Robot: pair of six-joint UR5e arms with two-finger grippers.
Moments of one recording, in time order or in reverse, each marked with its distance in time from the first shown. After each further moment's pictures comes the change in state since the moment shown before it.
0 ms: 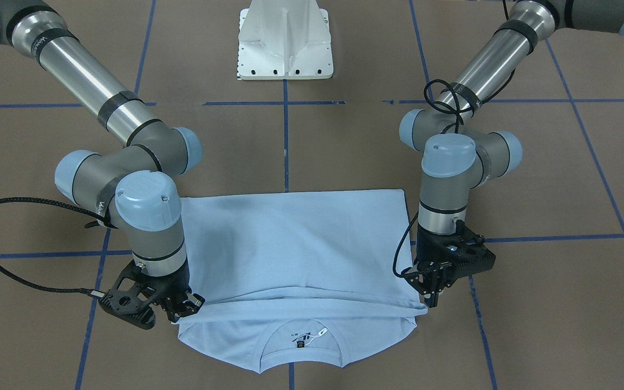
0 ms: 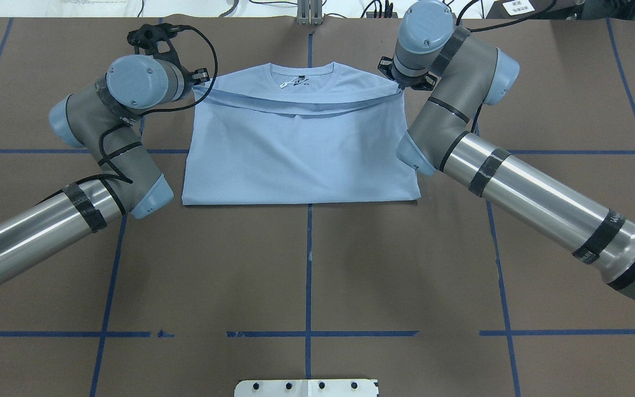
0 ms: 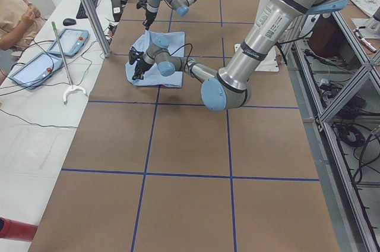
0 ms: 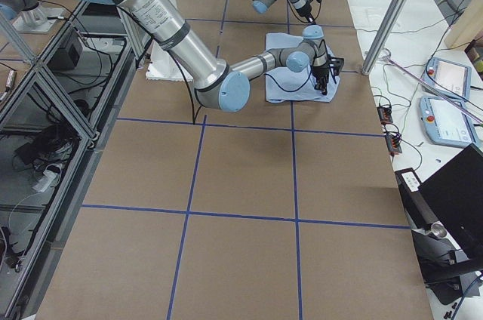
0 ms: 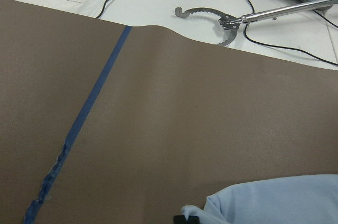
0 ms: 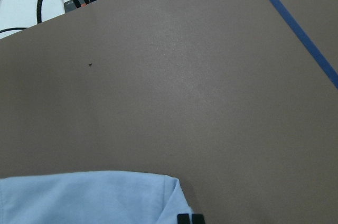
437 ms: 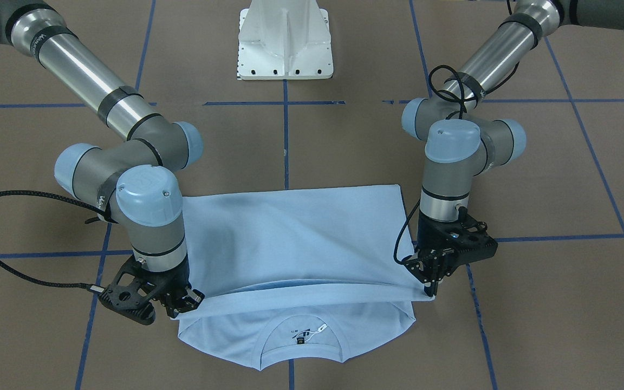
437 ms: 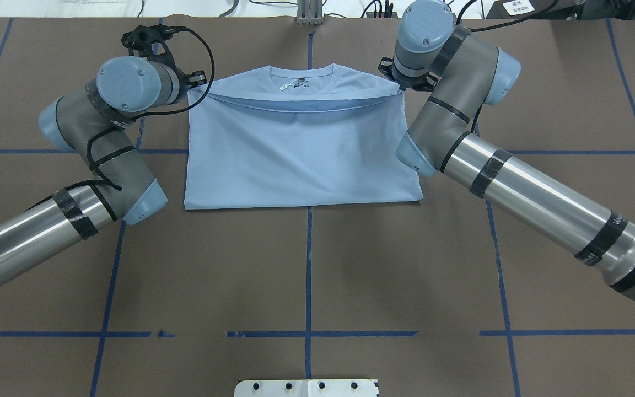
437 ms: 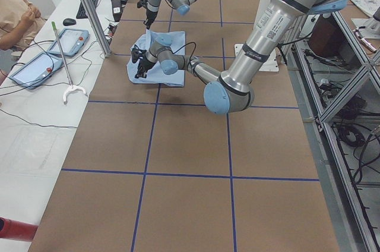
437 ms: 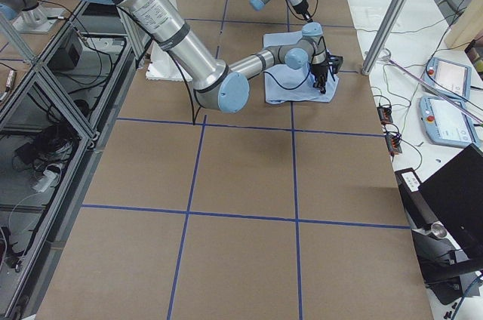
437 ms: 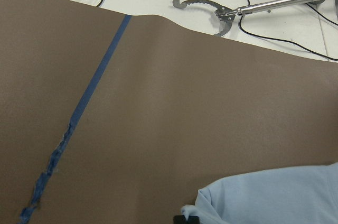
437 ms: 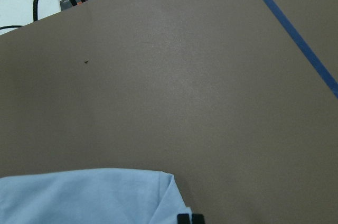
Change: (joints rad) left arm 0.002 0.036 -0.086 0.050 -0.011 -0.003; right arm -0.001 -0.008 0.020 -0.025 0.002 0.000
